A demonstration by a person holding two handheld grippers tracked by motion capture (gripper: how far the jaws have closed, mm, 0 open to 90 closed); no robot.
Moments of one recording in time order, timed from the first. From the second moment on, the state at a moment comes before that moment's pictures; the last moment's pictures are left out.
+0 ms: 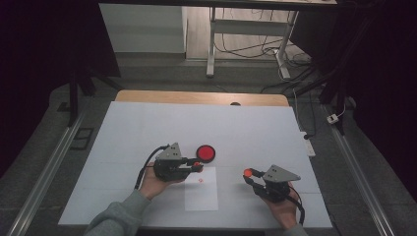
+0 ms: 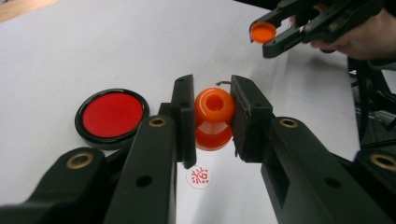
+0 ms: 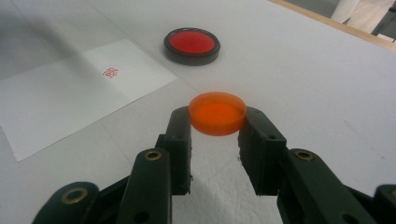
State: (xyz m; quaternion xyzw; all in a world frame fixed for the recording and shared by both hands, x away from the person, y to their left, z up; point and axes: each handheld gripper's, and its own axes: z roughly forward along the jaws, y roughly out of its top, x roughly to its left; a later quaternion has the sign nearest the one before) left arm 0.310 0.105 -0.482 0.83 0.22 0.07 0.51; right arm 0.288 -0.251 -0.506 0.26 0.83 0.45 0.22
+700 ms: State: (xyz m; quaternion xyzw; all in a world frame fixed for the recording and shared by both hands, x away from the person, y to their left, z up) left arm 0.314 0.116 -0.463 0.83 0.24 0.06 0.51; right arm 0.288 -0.240 -0.507 0.25 0.83 0.45 0.21
